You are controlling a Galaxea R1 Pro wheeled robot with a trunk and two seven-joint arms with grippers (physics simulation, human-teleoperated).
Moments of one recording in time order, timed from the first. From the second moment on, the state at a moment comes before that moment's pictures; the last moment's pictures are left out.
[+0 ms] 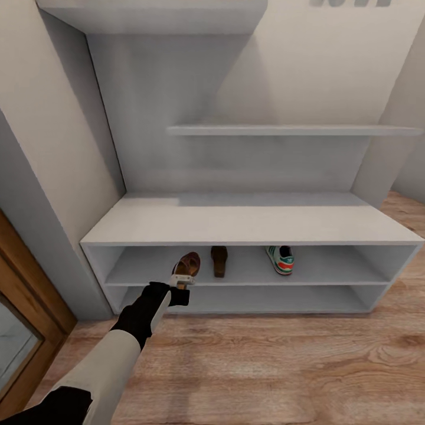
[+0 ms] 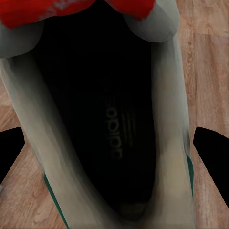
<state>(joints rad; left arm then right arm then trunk) -0.81 -0.15 -0.08 -0.66 0.00 0.67 -0.03 -0.63 -0.56 -1.14 -1.26 0.19 0.78 -0.04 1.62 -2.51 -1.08</state>
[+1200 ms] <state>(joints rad) -0.81 -0.15 -0.08 -0.66 0.00 0.67 -0.03 -0.63 -0.56 -1.14 -1.26 0.19 0.78 -0.04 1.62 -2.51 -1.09</state>
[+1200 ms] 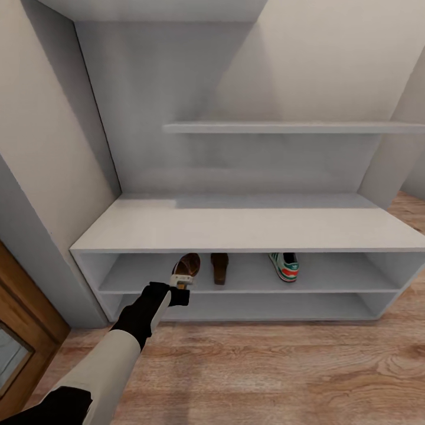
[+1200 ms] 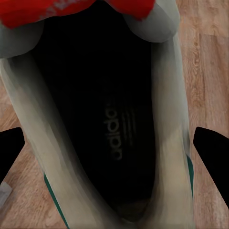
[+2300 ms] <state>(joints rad) -0.81 -0.15 -0.08 -0.66 0.00 0.66 -0.03 -0.63 -0.56 -1.14 -1.26 0.25 0.78 -0.04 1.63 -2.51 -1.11</state>
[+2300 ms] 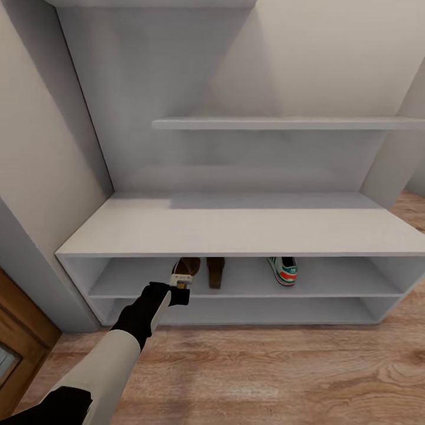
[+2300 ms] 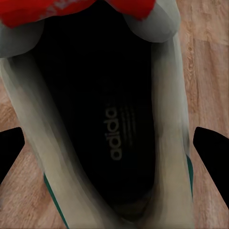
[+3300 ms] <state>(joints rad) -0.81 -0.14 -0.08 -0.66 0.00 0.64 -0.03 -0.63 -0.56 -1.14 -1.26 0.25 0.78 -0.04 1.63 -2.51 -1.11</state>
